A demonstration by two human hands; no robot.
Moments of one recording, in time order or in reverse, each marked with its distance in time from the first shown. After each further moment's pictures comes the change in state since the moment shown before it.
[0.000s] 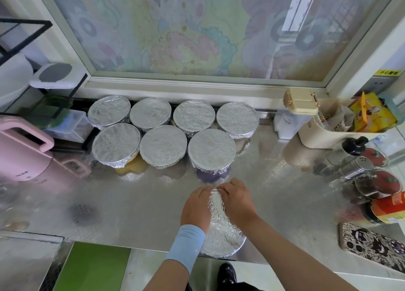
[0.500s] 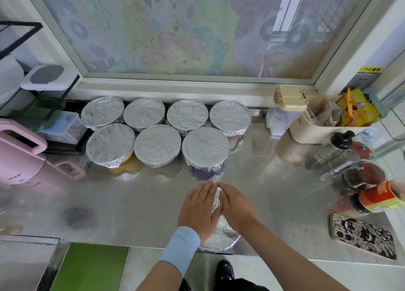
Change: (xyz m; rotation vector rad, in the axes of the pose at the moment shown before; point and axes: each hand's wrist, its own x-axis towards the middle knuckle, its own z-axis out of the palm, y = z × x) left_hand -0.017 0.001 0.006 0.351 -0.110 0.260; right_hand -0.029 -0.003 -0.017 0.155 -0.215 0.242
